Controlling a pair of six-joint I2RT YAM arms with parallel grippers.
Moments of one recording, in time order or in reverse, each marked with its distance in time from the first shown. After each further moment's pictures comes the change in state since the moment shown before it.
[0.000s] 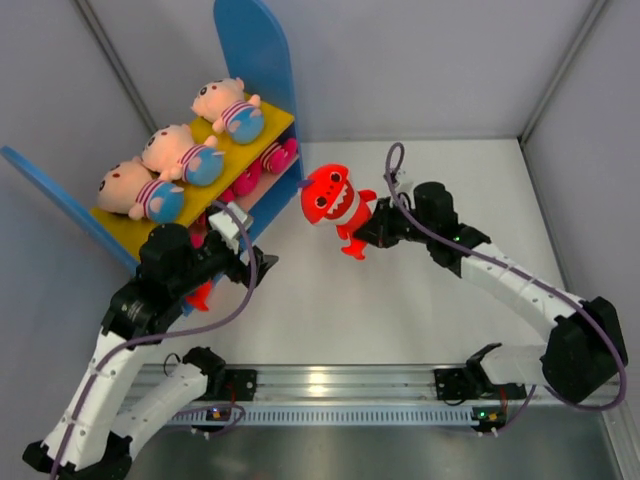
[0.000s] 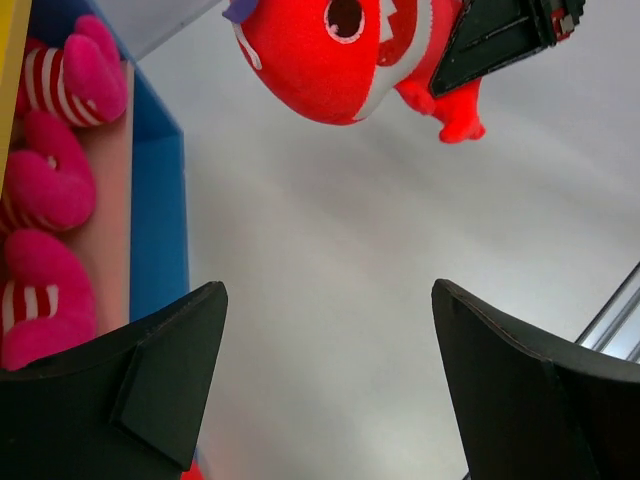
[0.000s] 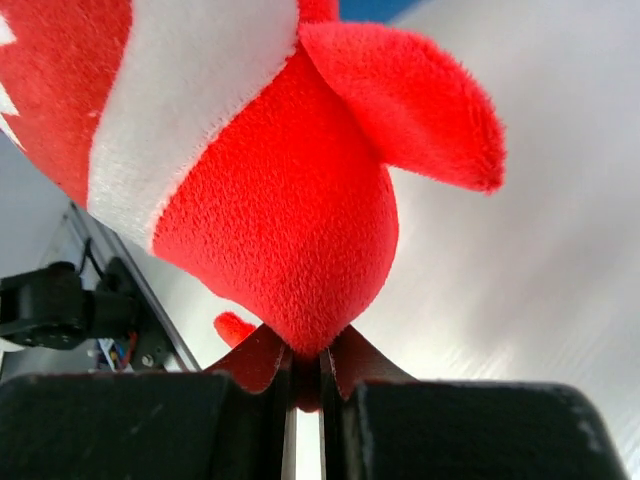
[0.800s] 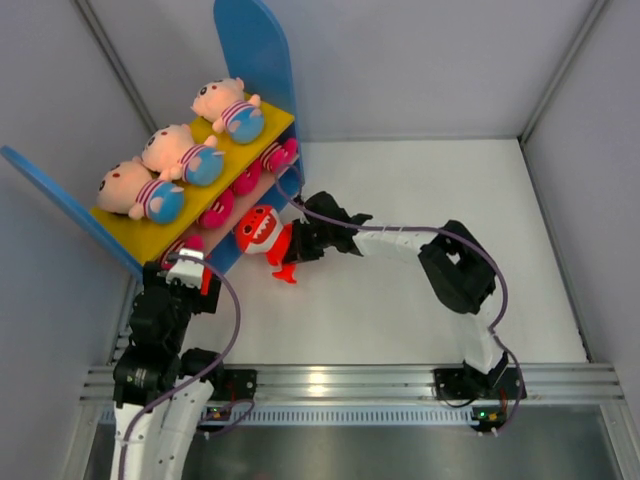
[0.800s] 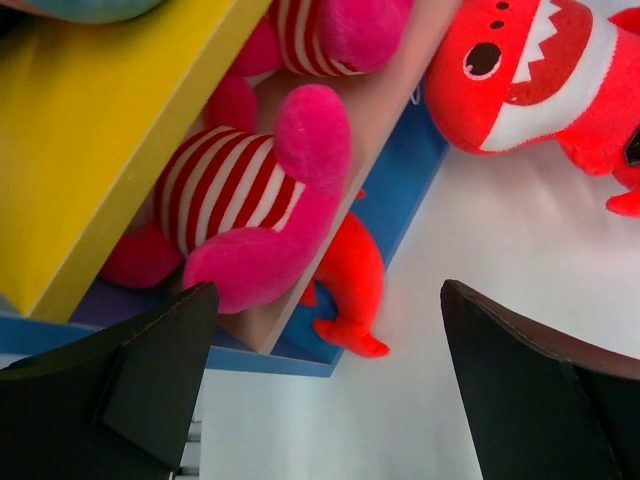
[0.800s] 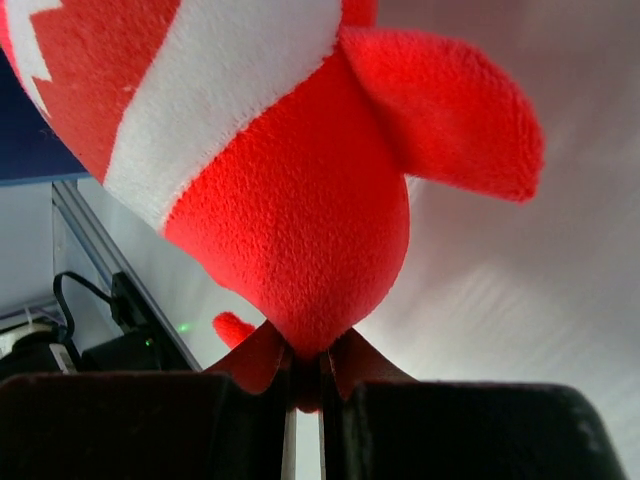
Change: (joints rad) left arm 0.323 -0.505 -0.394 -0.144 -0.455 0.167; right arm 0.294 0.777 0.489 -0.081 0.071 0.241
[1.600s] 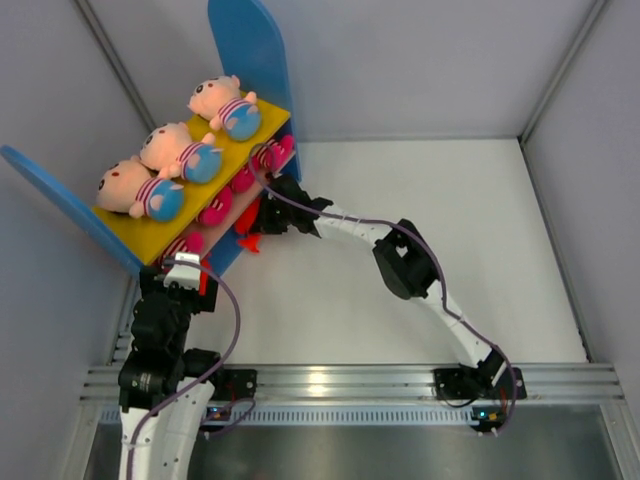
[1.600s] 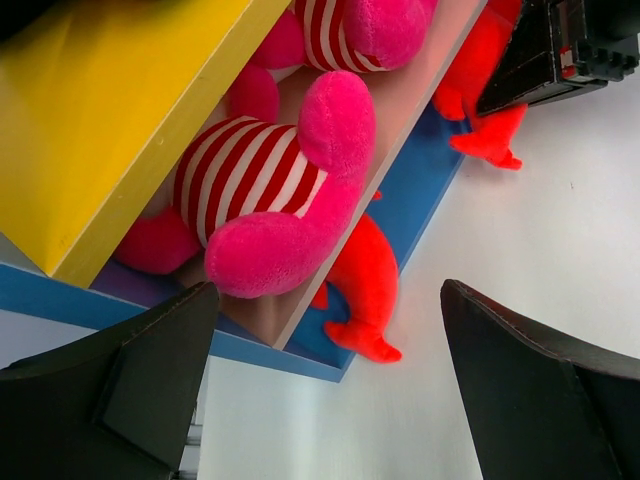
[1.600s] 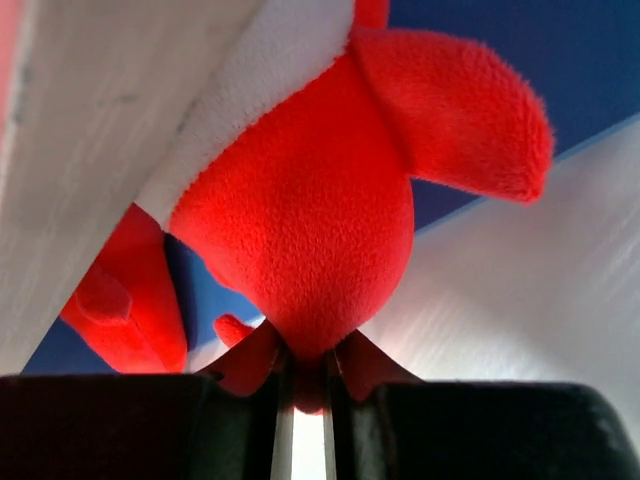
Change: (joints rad) left arm 0.041 -0.072 -0.063 0.065 -0.035 -0.003; right arm 0.022 0.499 0.710 -0.080 0.117 0.097
